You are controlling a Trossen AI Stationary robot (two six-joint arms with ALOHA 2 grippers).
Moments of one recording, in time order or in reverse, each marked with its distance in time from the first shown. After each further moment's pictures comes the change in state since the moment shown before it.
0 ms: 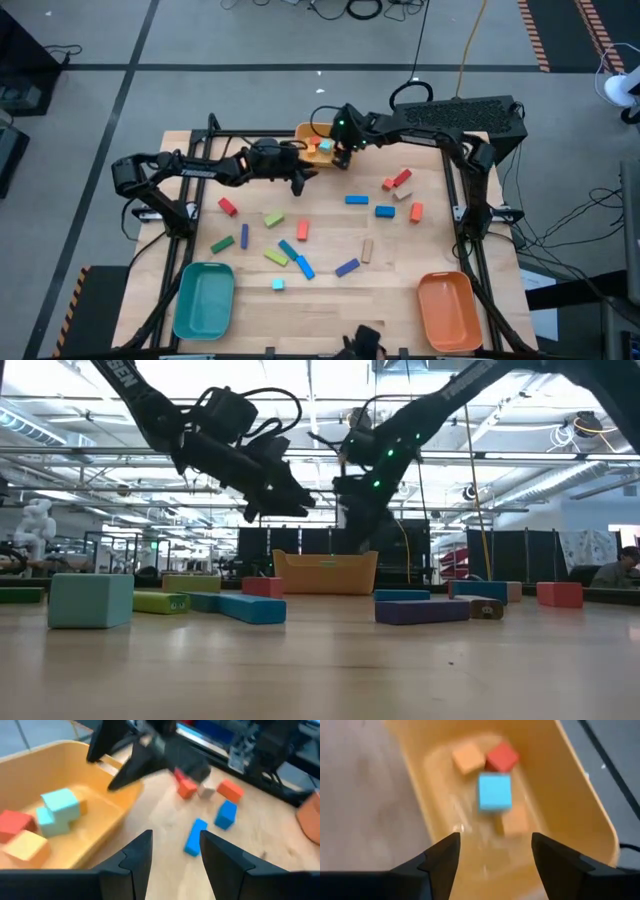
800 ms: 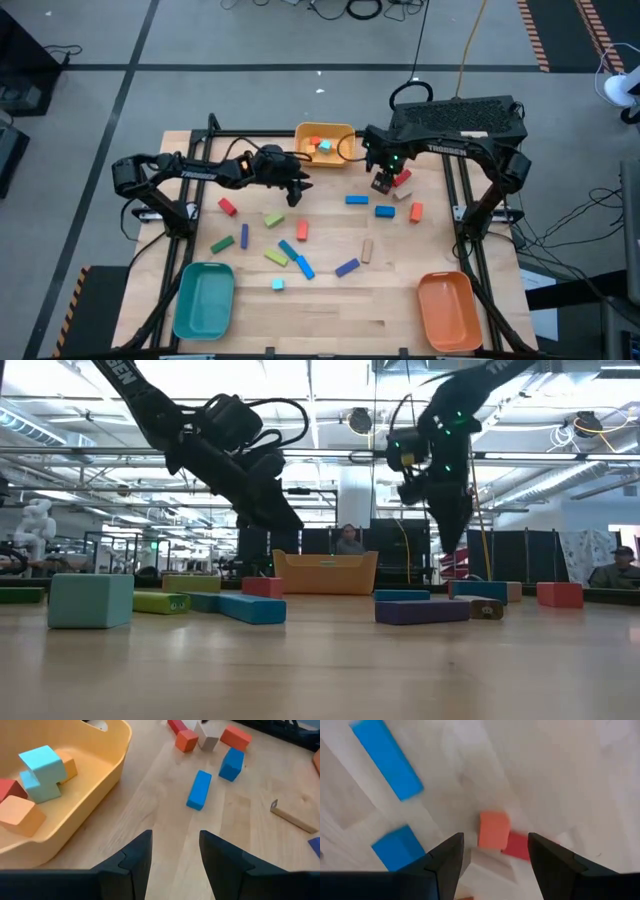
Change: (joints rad) left arm -0.035 0.000 -0.002 -0.175 -0.005 0.124; right arm 0.008 -0.260 -0.279 -0.482 -0.001 0.137
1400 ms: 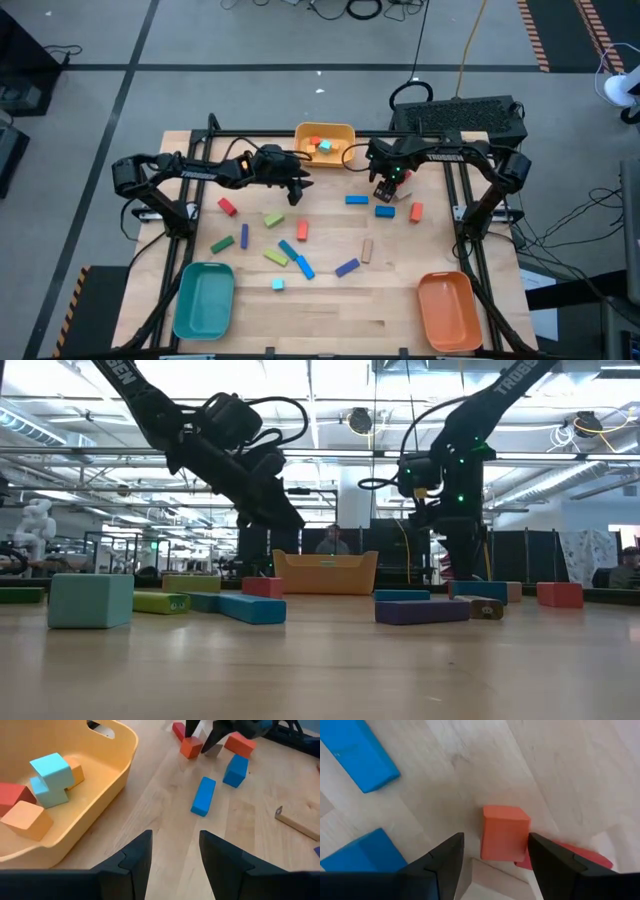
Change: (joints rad) left arm 0.000 0.000 0.000 0.023 -0.025 -0.006; right arm 0.000 0.000 -0.202 0.225 -0.002 0.032
